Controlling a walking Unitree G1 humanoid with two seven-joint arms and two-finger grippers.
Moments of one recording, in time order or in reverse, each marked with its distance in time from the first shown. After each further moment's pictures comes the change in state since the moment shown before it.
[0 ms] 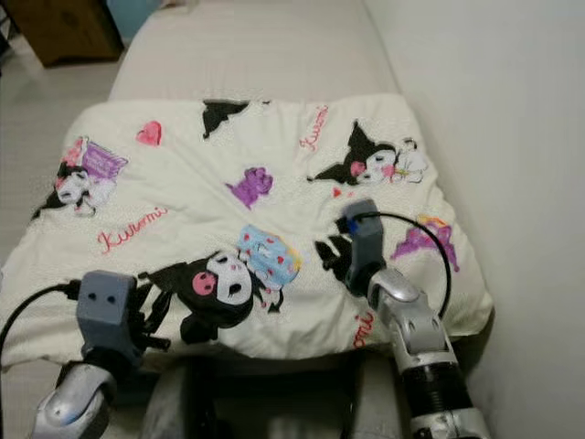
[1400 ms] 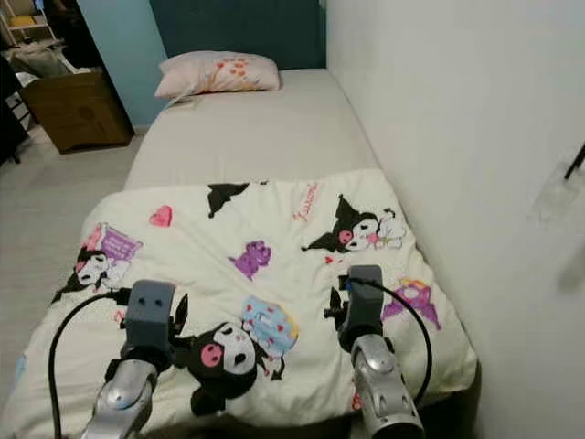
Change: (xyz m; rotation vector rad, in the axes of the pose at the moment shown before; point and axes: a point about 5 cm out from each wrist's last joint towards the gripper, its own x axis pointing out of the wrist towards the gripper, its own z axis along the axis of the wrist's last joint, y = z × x) left arm 0.025 -0.020 -0.051 0.073 0.049 0.058; right arm -0.009 0.018 -0.085 0.049 0.031 -0.244
